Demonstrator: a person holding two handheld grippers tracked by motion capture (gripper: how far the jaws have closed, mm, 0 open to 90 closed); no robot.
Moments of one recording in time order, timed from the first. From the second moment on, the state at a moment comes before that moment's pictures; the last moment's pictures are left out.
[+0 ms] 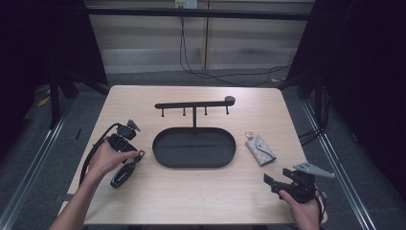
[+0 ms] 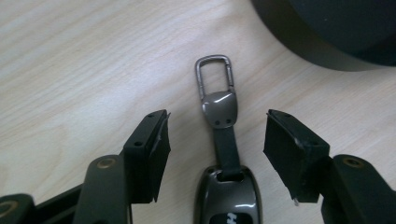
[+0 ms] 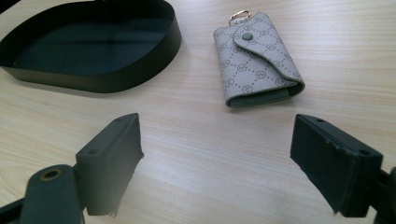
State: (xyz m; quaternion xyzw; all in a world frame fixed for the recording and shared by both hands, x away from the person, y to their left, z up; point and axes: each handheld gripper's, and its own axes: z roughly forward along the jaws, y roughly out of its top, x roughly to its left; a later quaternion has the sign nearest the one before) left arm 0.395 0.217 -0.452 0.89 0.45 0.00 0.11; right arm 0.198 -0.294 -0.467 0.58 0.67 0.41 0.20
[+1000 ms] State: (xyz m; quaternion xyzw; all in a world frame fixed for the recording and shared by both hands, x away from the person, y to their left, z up) left arm 0.402 0.194 -0.467 0.89 0.45 0.02 0.06; right arm 0.201 -0.294 -0.468 0.59 0.68 0.40 0.19
